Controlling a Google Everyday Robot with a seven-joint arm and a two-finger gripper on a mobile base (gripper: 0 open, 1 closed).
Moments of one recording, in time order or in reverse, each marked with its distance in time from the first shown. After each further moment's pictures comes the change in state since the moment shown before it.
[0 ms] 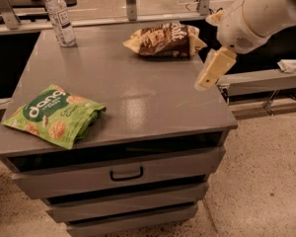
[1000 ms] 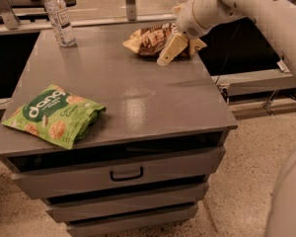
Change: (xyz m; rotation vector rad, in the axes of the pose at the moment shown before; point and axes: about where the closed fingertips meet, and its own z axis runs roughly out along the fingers) arm -0.047 -0.102 0.134 0.040 -0.181 0.022
